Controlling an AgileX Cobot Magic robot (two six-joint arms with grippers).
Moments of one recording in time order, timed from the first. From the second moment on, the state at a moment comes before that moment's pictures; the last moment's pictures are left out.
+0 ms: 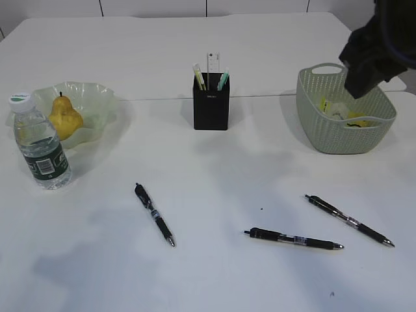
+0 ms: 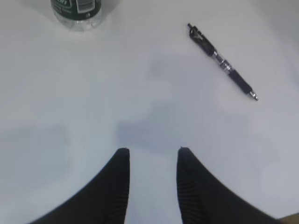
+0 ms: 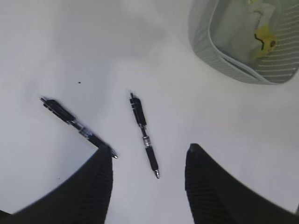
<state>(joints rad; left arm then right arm) -0.26 0.86 -0.49 -0.14 0.56 -0.16 0.33 1.50 -1.49 -0.13 1.25 -0.13</state>
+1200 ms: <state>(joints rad) -0.26 0.86 -0.49 -0.14 0.74 -0.15 0.33 1.74 -1.33 -0.20 1.06 -0.14</state>
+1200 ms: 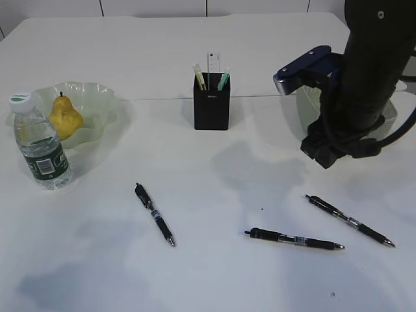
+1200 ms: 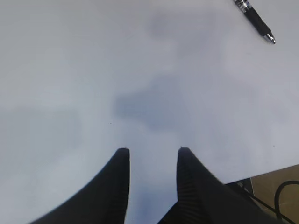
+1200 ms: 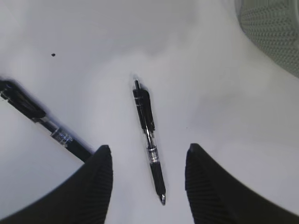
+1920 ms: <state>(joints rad) -0.26 0.86 -0.49 -0.11 0.74 -0.12 0.18 1.74 -1.29 0.09 1.03 -0.45</state>
